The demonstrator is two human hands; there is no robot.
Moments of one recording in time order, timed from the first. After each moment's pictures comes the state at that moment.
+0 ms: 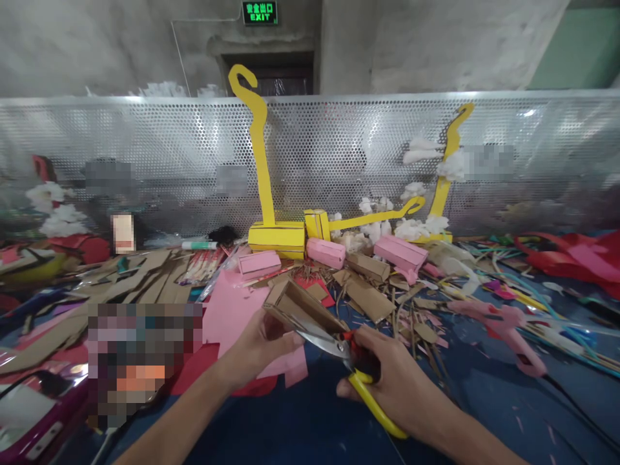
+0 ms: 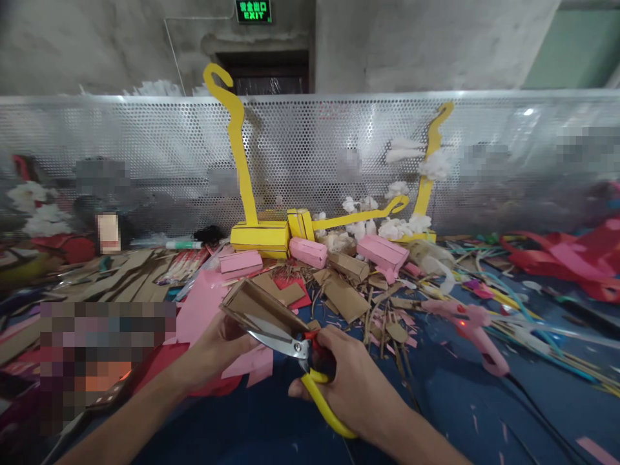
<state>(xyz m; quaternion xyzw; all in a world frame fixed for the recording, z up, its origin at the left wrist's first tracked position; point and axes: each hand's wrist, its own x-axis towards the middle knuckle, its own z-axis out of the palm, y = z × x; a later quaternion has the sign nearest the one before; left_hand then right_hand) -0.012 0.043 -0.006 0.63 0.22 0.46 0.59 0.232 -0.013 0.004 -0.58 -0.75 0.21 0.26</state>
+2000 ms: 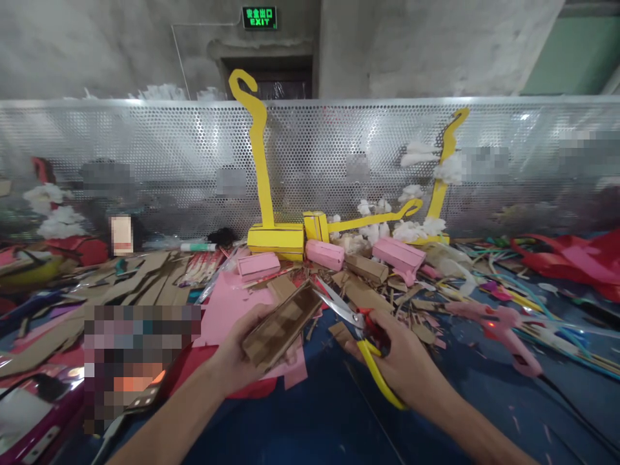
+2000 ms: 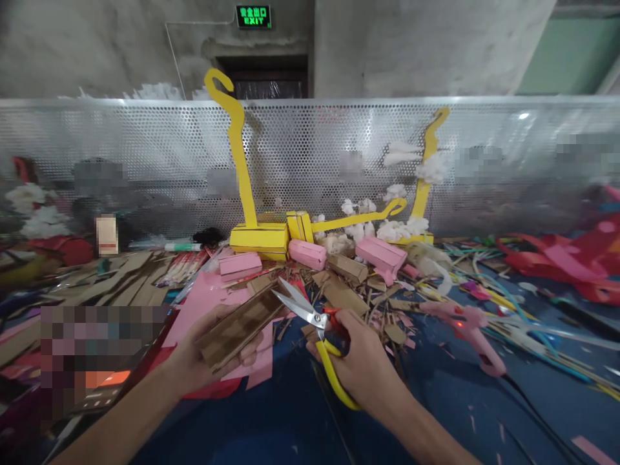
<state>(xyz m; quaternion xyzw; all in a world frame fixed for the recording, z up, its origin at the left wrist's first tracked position) -0.024 0.046 0.002 0.37 0.17 0.37 0.84 0.252 0.007 -0.014 -0.58 -0.72 0.12 0.37</state>
